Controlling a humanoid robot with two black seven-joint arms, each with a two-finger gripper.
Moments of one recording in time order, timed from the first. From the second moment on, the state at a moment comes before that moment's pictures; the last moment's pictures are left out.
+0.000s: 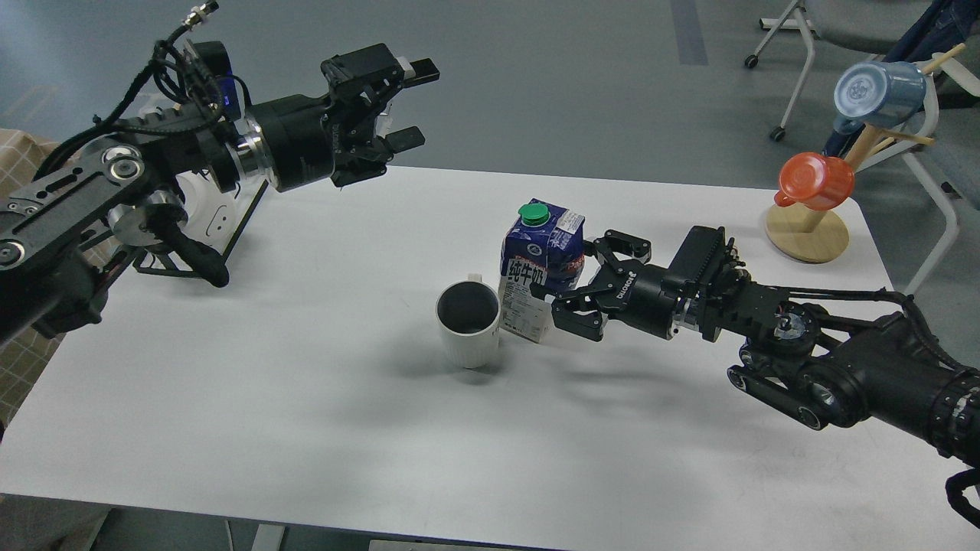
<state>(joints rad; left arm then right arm) -0.83 0.63 -0.76 -1.29 0.68 -0.48 -0.04 0.94 -0.24 -0.04 0.76 -1.77 -0.49 0.49</state>
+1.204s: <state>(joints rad) -0.83 0.58 -0.81 -1.24 0.68 -0.47 -0.05 0.99 -1.10 0.27 1.49 -1.32 -0.44 0.49</state>
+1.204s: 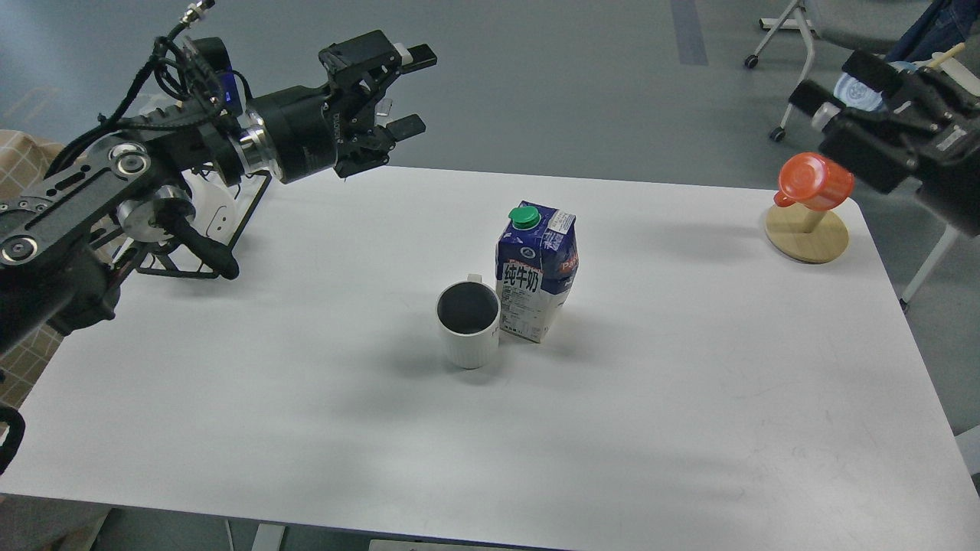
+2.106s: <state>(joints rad) -1.00 0.23 -0.92 -0.46 0.46 -0.49 -0.15 1.18 -0.30 0.79 0.47 -0.64 0.48 0.49</state>
